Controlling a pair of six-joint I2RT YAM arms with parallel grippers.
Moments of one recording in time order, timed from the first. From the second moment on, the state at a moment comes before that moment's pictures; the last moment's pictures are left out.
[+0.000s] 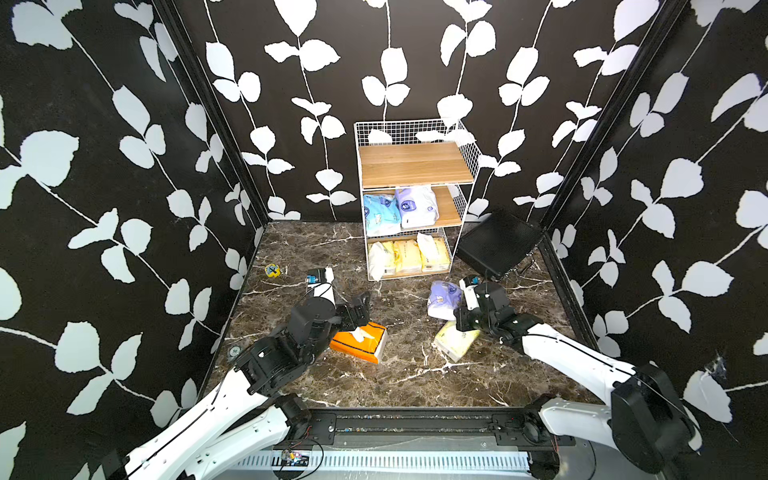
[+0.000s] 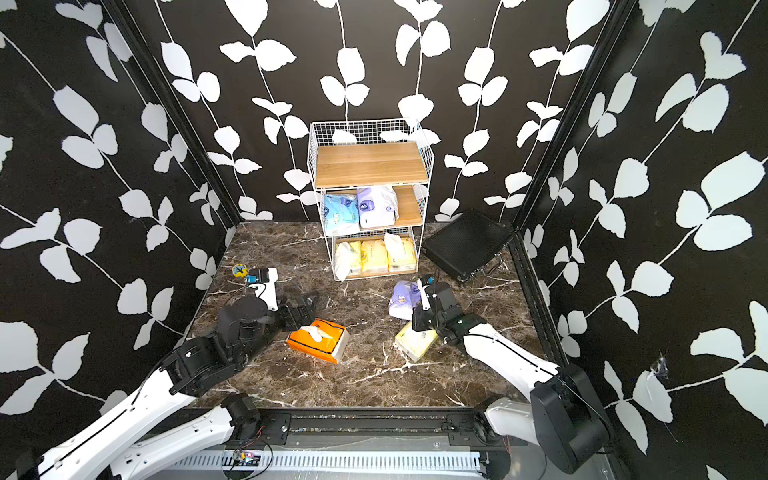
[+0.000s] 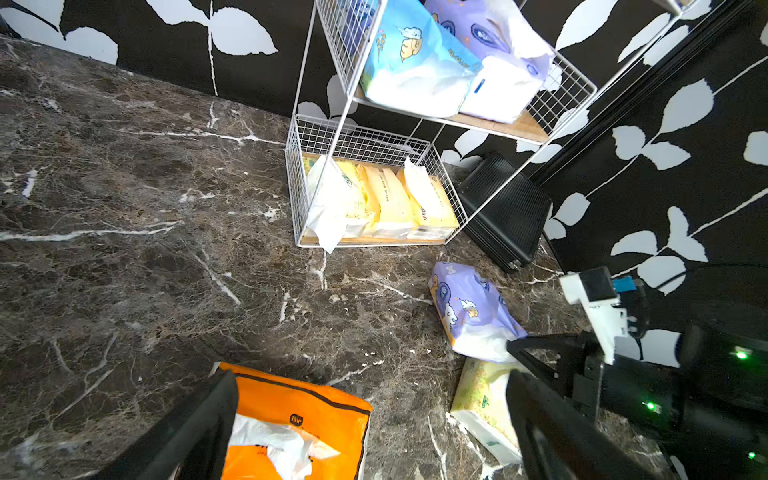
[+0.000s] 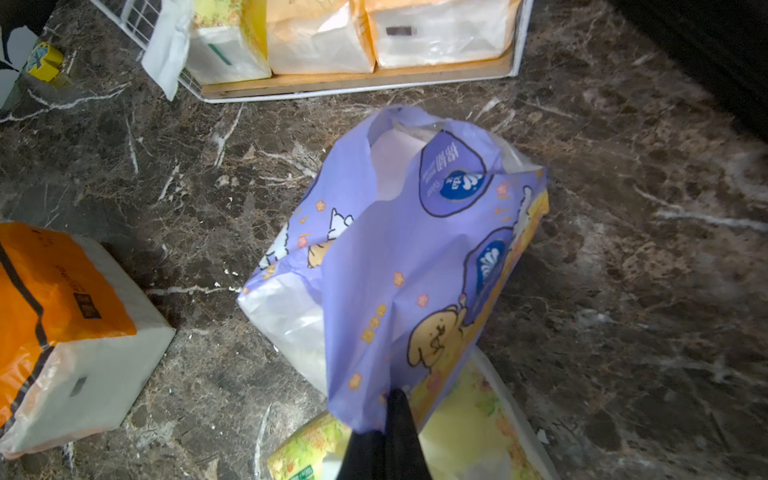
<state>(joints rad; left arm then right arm) -0.85 0.70 0.84 -0.57 -0.39 -0.66 0.54 1.25 0.65 -0.21 -0.07 0.36</state>
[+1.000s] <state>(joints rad) -0.85 0.70 0.82 -0.60 -0.38 -0.62 0.67 1.05 0.53 -0.35 0.15 0.42</state>
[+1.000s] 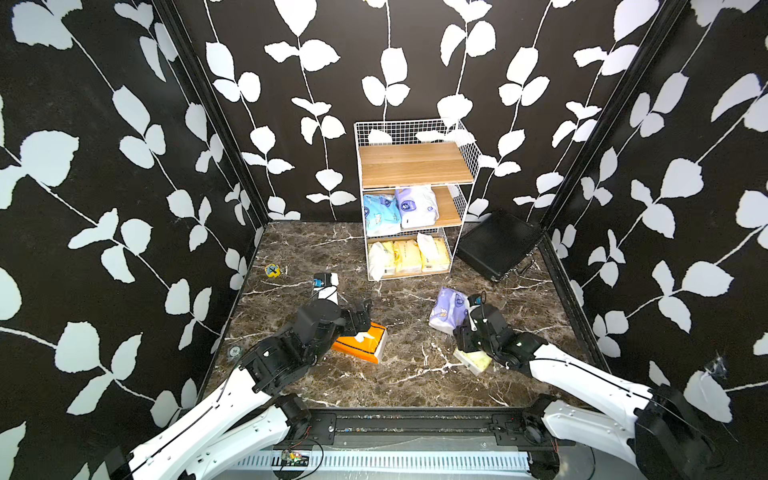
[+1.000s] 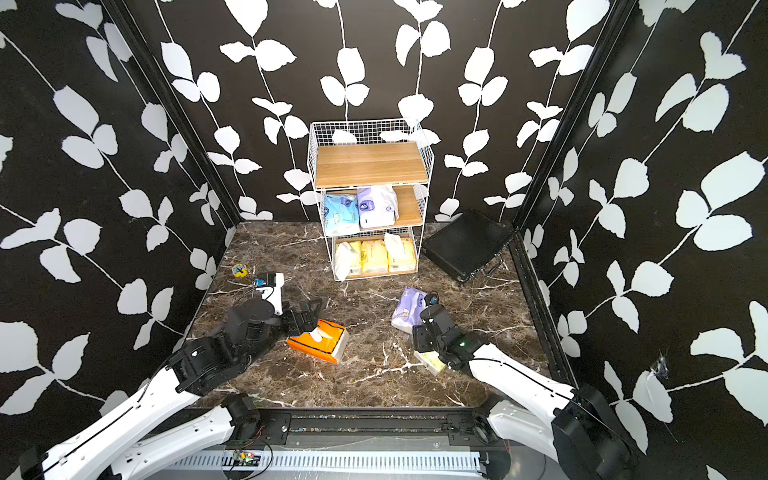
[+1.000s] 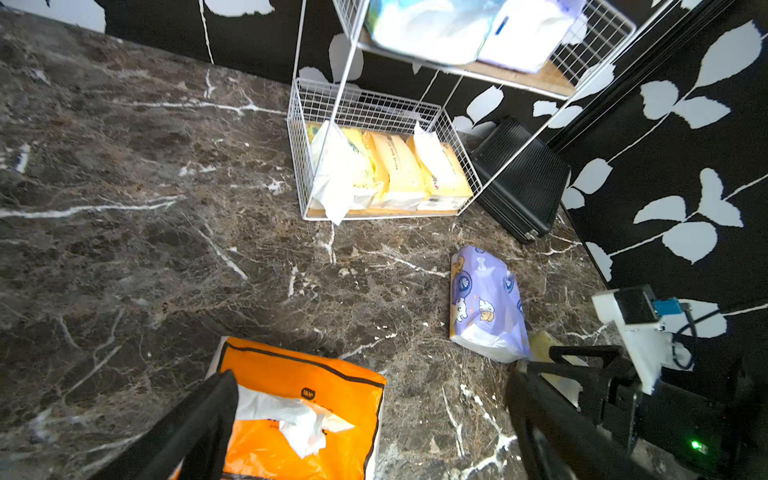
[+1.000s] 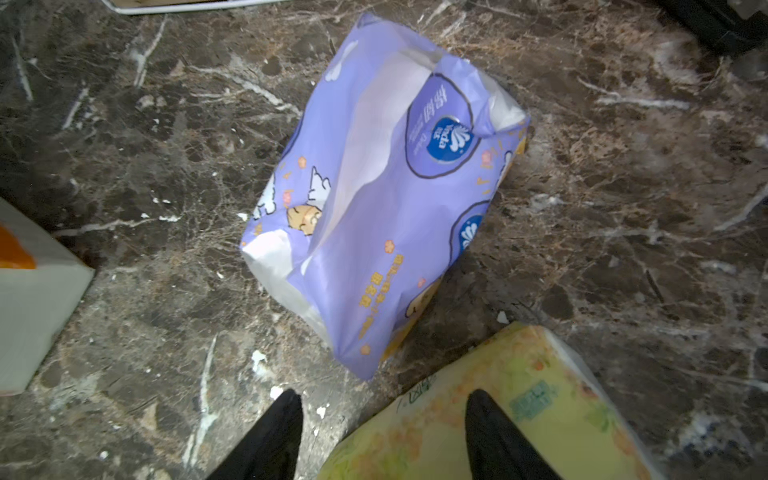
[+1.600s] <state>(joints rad) -0.85 0.67 1.03 -0.65 -0.49 -0.23 0.68 1.36 0.81 -0.13 -0.07 0.43</state>
